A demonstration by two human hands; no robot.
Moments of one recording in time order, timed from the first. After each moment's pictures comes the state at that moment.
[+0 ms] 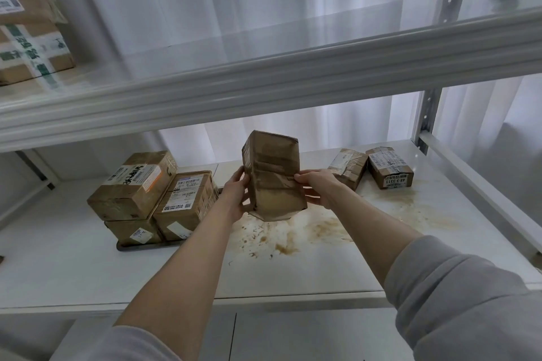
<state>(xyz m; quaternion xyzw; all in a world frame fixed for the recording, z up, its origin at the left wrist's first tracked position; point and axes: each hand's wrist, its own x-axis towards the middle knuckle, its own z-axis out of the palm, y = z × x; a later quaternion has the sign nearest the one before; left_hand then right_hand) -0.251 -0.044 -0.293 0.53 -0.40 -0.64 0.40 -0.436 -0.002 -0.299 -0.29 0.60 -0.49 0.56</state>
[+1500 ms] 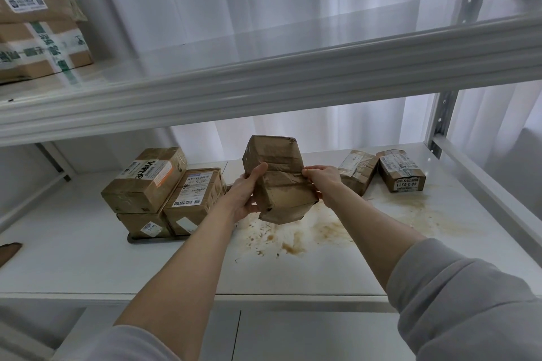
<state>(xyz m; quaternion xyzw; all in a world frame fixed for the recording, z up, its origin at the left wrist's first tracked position) -0.244 -0.043 -0.289 0.52 -0.46 -0.64 0.34 -0.427 -0.025 -0.311 -0.30 0.65 -0.53 0.46</state>
